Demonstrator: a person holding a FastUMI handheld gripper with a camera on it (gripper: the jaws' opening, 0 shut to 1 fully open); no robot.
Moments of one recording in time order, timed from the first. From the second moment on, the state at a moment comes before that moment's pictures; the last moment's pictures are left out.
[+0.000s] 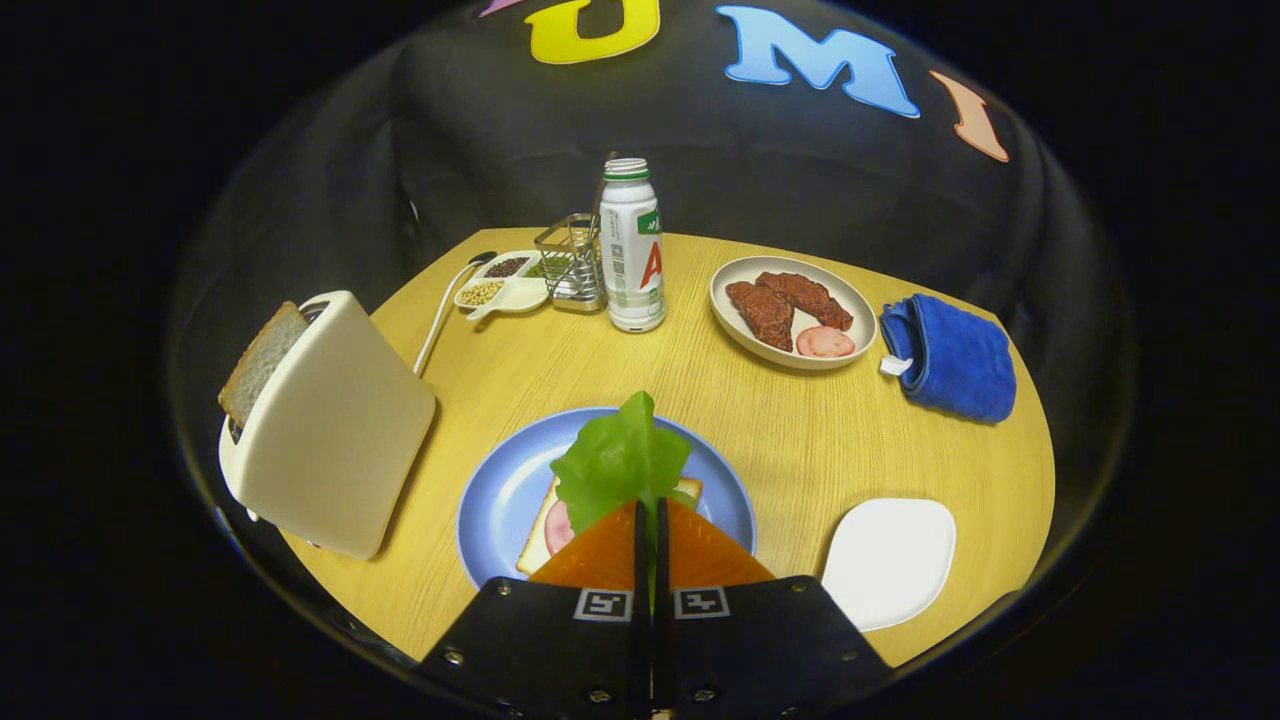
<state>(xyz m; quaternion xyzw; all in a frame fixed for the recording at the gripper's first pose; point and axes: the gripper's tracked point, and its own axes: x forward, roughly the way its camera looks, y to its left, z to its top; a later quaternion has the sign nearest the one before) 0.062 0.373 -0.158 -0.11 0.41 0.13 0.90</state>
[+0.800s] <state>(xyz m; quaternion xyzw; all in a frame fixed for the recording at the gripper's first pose) 0.059 0.390 -0.170 -0.12 0.41 0.14 0.89</state>
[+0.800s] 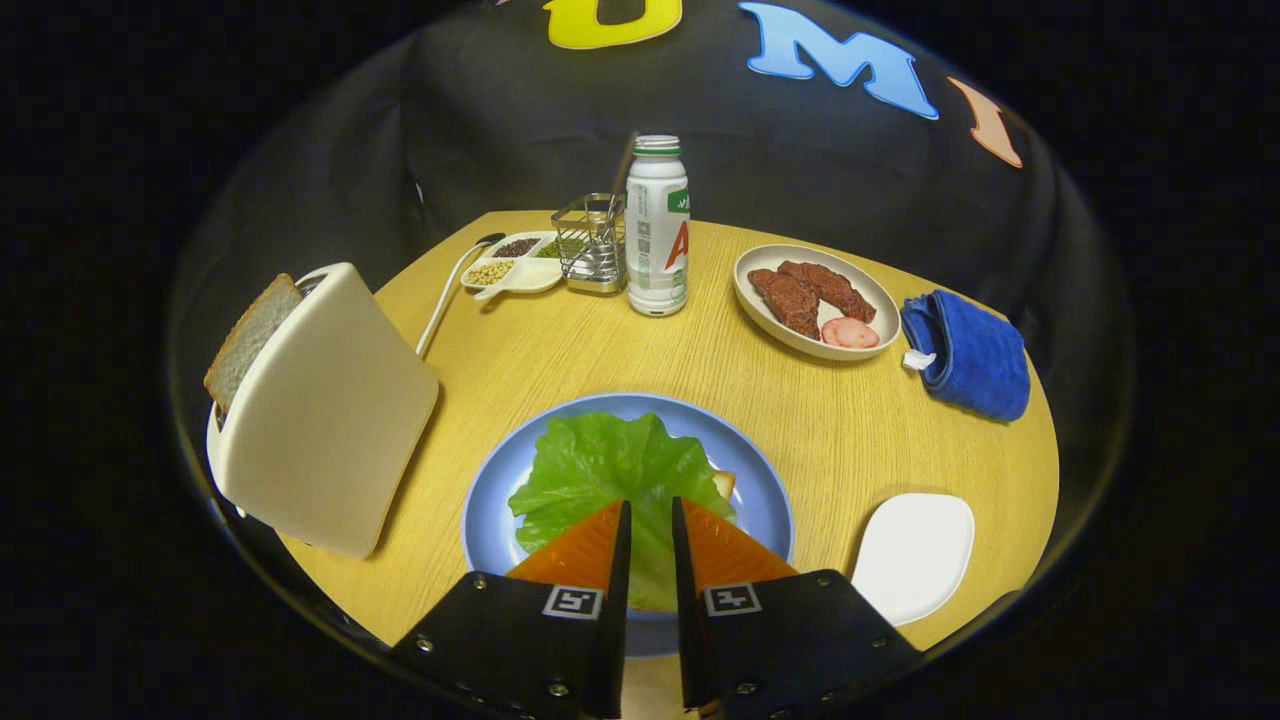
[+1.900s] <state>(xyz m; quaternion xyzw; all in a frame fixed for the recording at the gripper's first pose) -0.041 0.498 -0.096 -0.02 0.11 0.21 0.97</state>
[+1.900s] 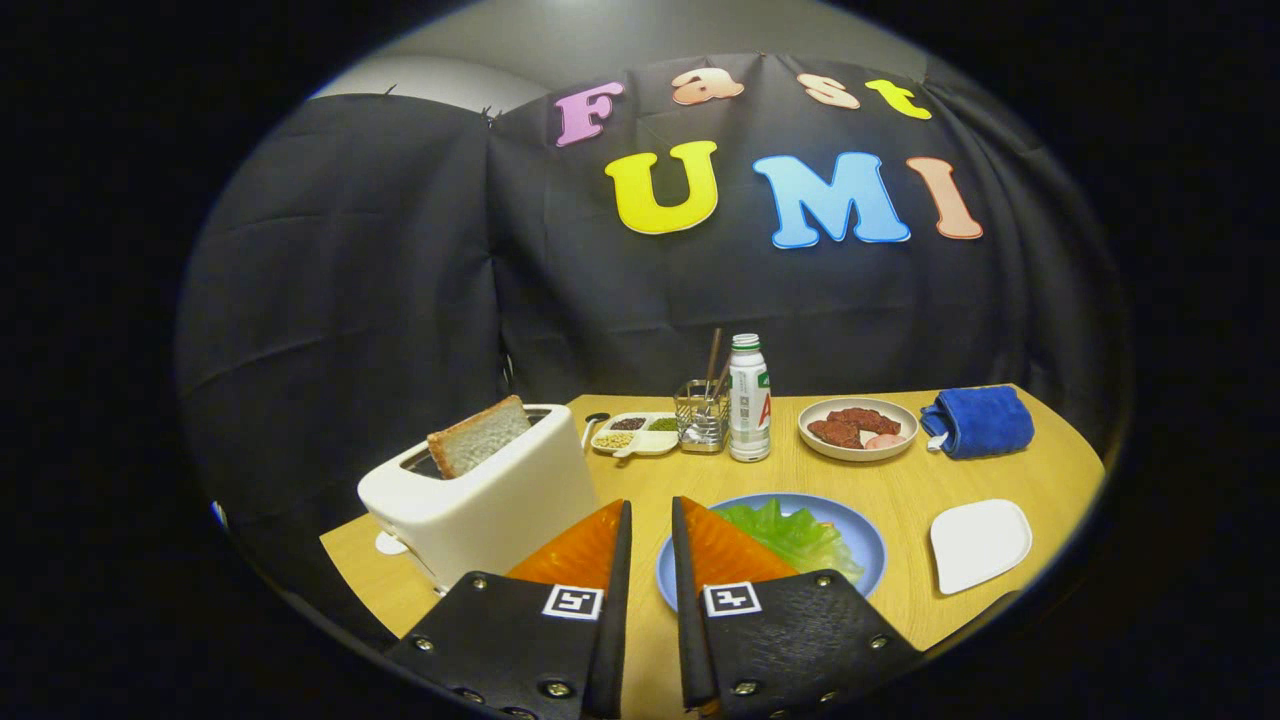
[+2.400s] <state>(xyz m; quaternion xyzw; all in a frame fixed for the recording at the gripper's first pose) -0.057 0.582 -0.094 -0.05 0.10 0.22 0.97</state>
